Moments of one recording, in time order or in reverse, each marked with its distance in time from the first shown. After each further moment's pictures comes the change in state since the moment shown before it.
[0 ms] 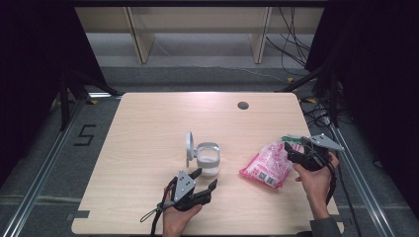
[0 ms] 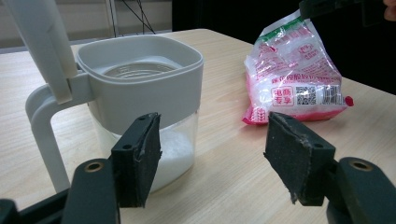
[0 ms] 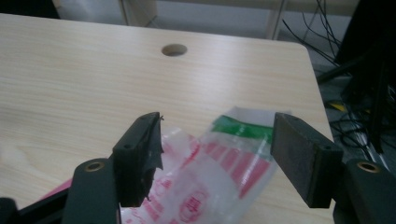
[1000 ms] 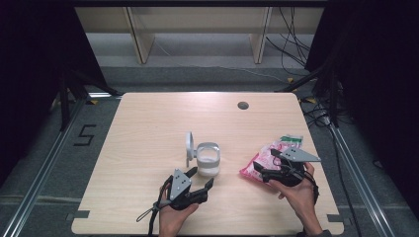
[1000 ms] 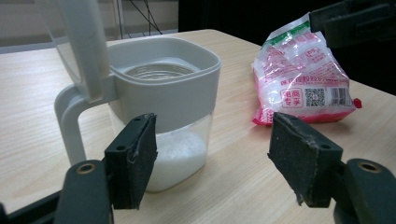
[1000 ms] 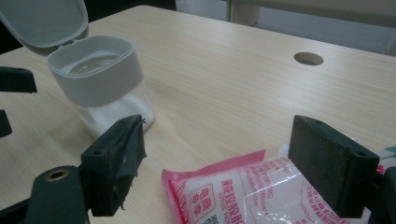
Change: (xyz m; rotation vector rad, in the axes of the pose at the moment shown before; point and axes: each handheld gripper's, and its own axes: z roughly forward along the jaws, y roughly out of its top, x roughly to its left) left arm 0.010 0.003 -0.006 -0.006 0.017 0.004; right arm 0.066 -0.016 -0.012 0.014 0.392 -0.114
